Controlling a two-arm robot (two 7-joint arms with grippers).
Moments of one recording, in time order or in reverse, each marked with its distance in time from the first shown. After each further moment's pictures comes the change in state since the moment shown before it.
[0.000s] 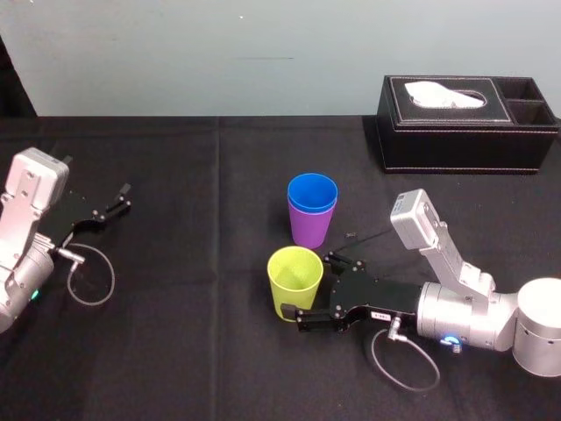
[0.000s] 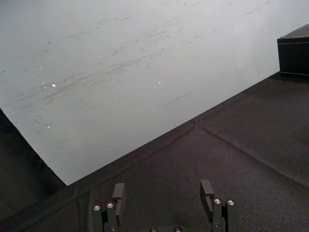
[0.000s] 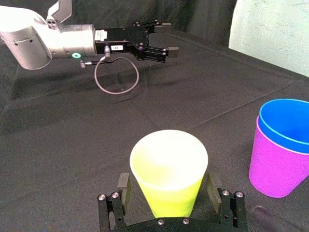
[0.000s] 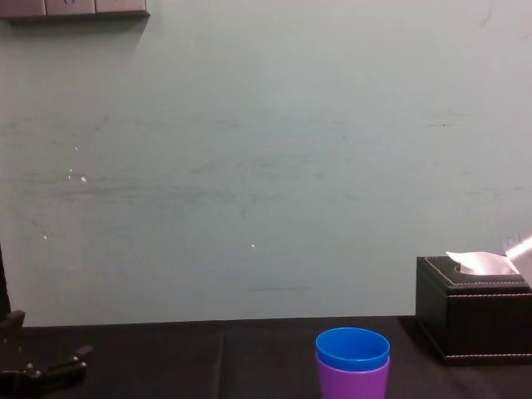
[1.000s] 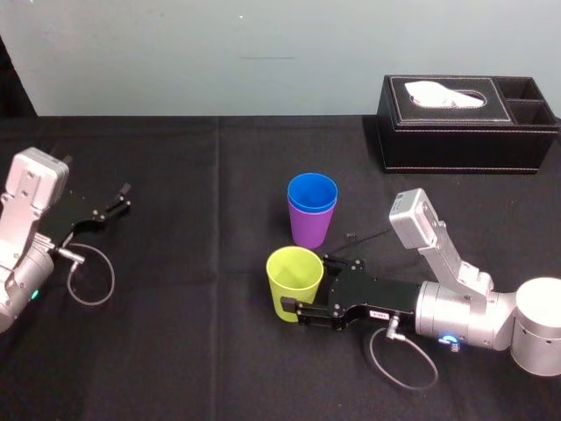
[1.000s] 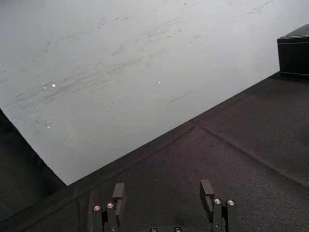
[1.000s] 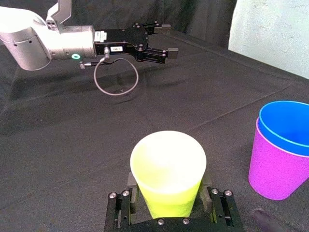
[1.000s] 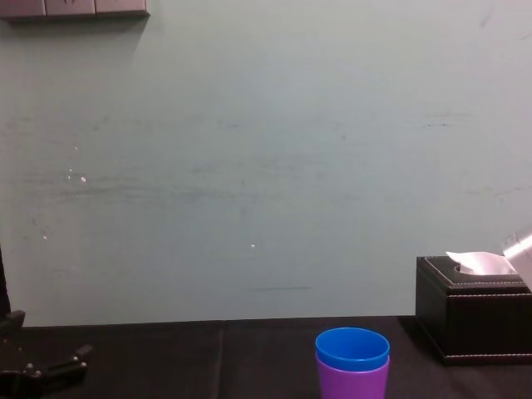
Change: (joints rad) left arm 0.000 0.000 0.000 0.000 0.000 0.000 0.000; right arm 0.003 -0.007 0.000 0.007 -0.004 -0.007 0.000
